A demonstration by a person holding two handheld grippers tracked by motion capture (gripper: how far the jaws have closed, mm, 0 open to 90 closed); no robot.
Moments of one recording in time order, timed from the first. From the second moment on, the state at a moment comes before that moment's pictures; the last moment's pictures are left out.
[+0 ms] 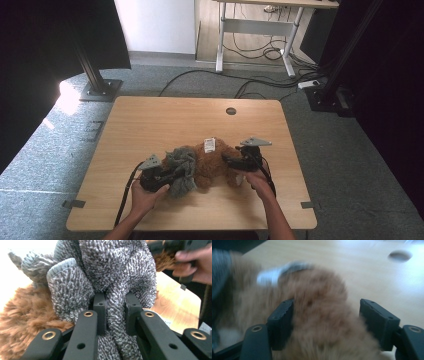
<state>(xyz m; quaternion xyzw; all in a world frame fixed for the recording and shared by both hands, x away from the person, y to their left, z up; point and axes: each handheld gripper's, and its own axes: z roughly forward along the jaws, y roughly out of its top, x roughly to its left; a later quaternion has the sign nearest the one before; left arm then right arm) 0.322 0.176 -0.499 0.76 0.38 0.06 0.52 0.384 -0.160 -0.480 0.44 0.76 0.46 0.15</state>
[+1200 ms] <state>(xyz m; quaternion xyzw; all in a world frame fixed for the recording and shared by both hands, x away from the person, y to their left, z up) 0.359 0.071 -0.438 0.82 0.34 0.05 0.46 0.331 -0.165 -0.523 0.39 0.75 0.48 0.22</state>
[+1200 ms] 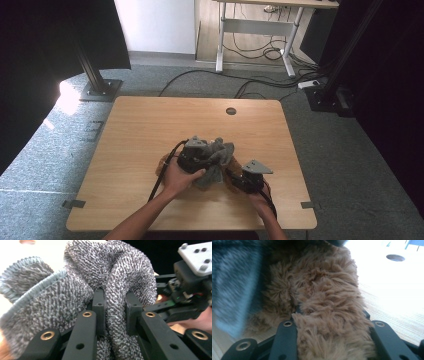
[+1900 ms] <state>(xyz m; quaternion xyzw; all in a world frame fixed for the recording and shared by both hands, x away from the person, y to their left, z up) 0.350 0.184 -0.458 0.77 0.42 0.07 0.48 0.325 -0.168 -0.526 0.39 0.75 0.49 0.22</state>
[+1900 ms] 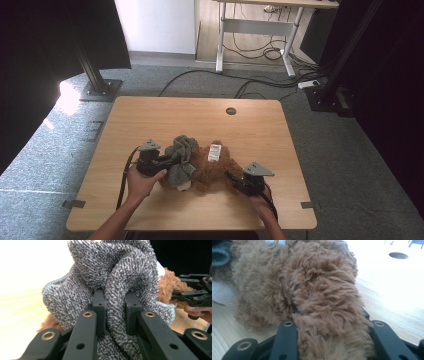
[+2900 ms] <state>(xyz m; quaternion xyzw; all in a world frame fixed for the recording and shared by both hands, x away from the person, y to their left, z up) 0.295 0.238 -0.492 0.75 0.44 0.03 0.49 0.311 -0.171 -0.530 0.39 0.76 0.48 0.19</state>
